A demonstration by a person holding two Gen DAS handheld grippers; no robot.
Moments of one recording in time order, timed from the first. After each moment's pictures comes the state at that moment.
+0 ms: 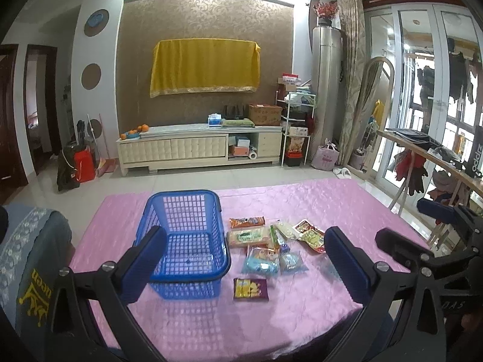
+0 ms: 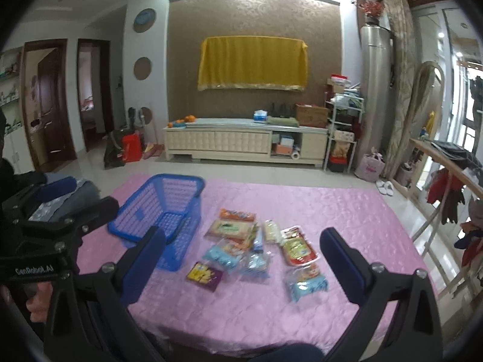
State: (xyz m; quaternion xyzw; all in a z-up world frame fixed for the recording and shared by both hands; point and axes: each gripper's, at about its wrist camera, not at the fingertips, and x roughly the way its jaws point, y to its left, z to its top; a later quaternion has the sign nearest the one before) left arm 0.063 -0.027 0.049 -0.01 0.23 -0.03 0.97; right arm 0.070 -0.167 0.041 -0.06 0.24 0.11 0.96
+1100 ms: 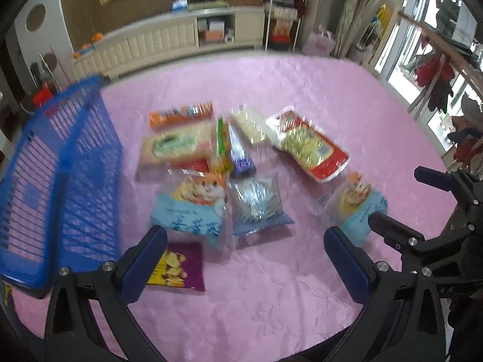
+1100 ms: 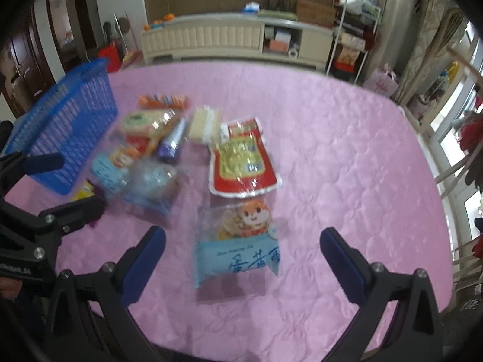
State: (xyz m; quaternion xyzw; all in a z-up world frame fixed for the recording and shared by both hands) left arm 0.246 -0.135 -0.129 0.01 0.50 -0.06 0.86; right arm 0.232 -0.276 -0.132 -0.10 0.48 0.11 0.86
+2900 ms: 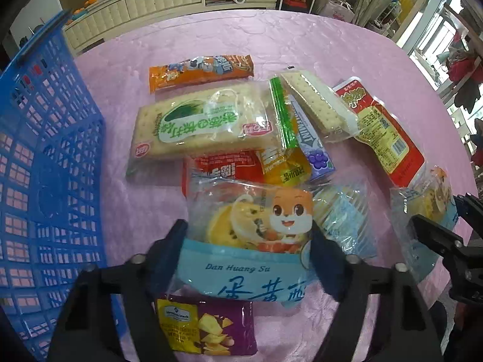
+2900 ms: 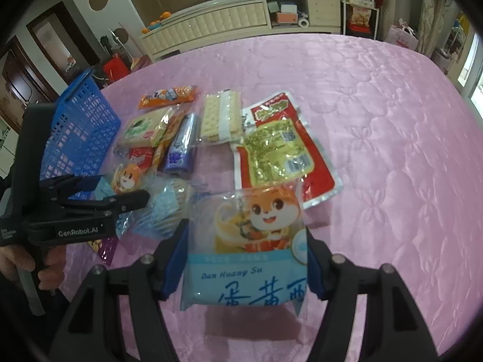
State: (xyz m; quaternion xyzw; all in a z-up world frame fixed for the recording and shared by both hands) left arm 0.331 -0.083 -0.196 0.00 0.58 -0.06 0.82; right arm 0.277 -0.263 -0.169 0.02 0.53 0.15 0.84
